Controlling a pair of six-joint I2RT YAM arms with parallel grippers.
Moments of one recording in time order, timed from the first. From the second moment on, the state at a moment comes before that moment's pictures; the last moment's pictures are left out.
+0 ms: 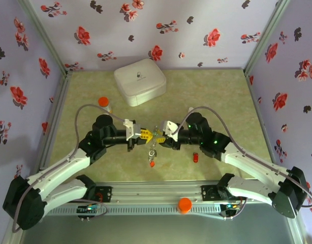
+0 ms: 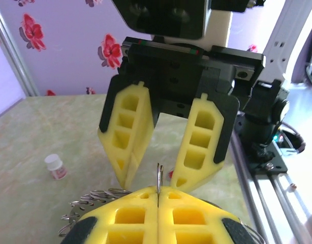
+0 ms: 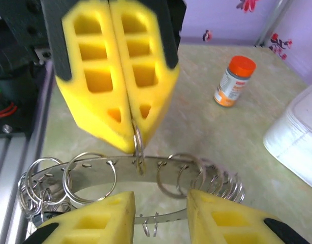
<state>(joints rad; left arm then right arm) -0.70 0.98 0.59 0.16 0.77 0.28 0.84 1.03 0.75 -0.18 -0.44 -0.42</state>
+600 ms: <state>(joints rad) -0.77 1.02 0.67 -0.12 0.61 0.46 0.87 1.04 0.77 -0.22 -0.42 -0.48</state>
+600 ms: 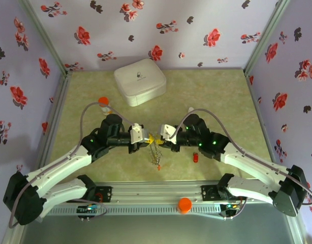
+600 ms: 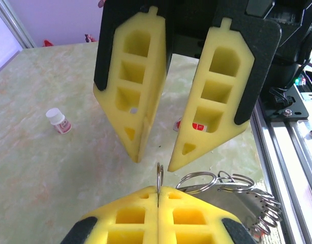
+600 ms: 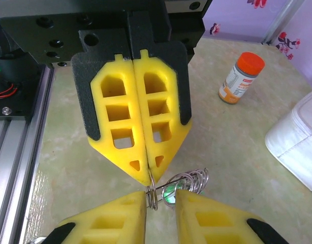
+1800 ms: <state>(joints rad) -0.70 0.92 0.47 0.22 0.70 0.26 0.84 1.01 0.71 -0.16 -0.54 -0.41</state>
